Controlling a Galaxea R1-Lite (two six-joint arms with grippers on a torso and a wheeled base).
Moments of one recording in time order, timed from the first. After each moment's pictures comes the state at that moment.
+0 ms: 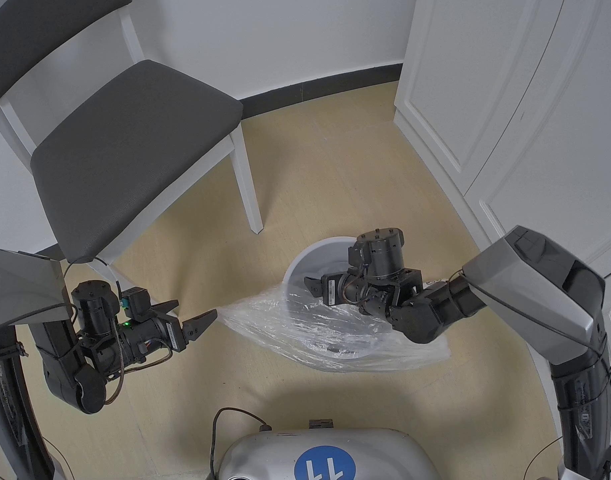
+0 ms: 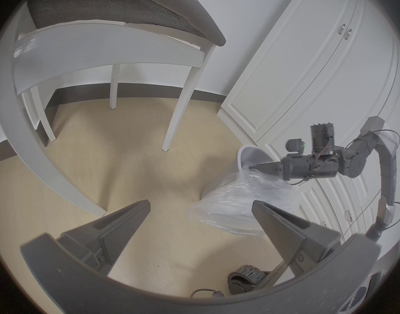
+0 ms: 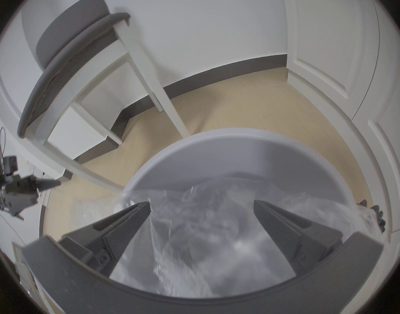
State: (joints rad) left arm -0.14 2.17 -0.35 -1.53 -0.40 -0.16; right arm 0.59 2.43 -1.42 -0.62 -0.14 0.20
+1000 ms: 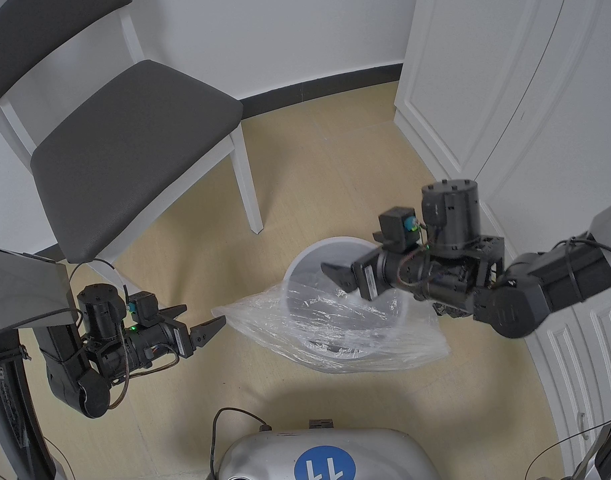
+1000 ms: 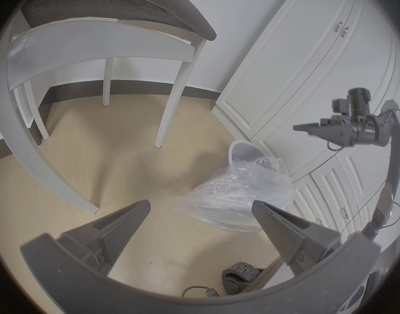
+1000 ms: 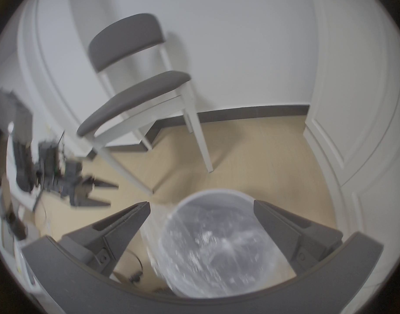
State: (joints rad) left arm -0.18 2.17 -0.34 -1.53 -0.40 -0.16; right arm 0.63 1.97 -1.09 -0.58 -0.06 -0.09
